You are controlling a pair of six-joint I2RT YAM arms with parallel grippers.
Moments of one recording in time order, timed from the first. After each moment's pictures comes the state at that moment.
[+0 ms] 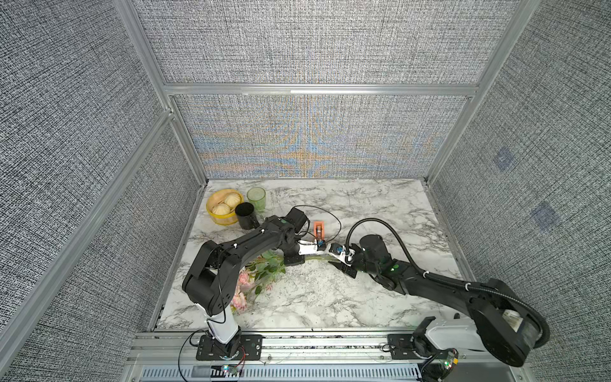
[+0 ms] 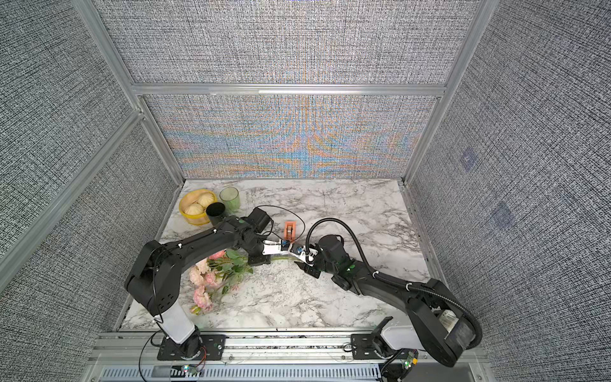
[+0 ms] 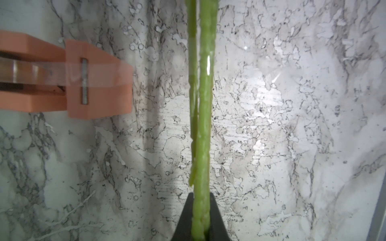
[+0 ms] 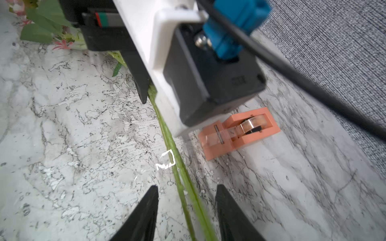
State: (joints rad) left arm -0.63 1.74 1.21 -0.85 0.26 0.89; right arm 0.67 1.36 0.59 0.19 -0.29 -0.54
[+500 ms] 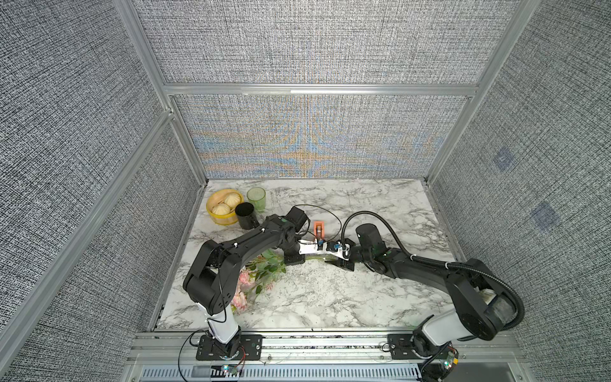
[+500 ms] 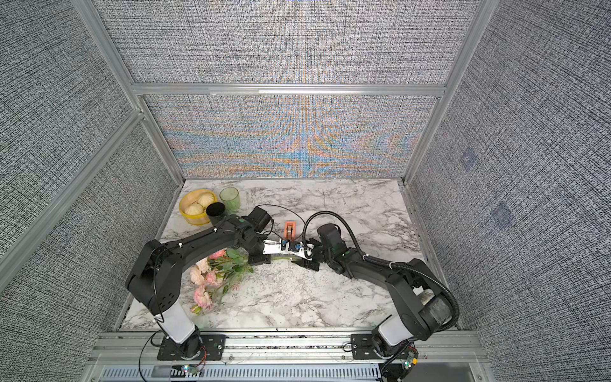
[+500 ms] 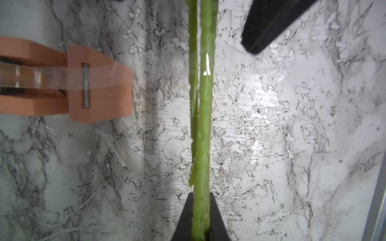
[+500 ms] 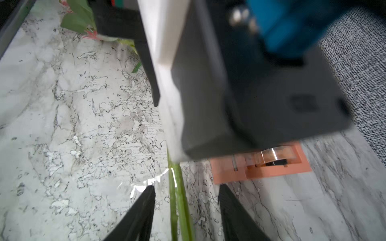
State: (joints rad) left arm -0.63 1.74 1.23 -0.87 0.27 0.89; right arm 0.60 1.52 0.72 0.13 -0.53 -0.73
